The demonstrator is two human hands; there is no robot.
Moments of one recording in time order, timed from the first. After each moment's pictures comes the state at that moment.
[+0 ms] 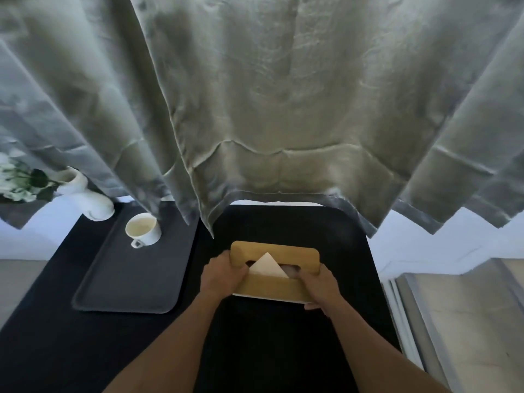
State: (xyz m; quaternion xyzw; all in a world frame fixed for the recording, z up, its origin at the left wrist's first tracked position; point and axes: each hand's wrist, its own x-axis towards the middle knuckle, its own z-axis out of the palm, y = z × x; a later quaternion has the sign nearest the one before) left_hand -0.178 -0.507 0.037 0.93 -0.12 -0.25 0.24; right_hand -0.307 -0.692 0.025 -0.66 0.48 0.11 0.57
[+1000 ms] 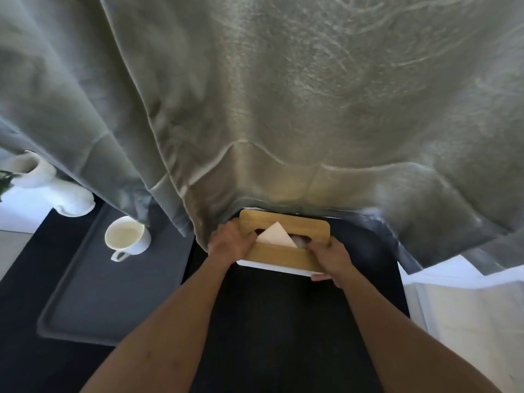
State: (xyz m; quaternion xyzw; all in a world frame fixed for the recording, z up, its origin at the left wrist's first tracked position) left_hand -0.078 -0.572 0.018 0.94 -0.13 -0.23 0.21; right_hand -0.216 -0.755 0.003 -0.65 0.50 0.08 0.57
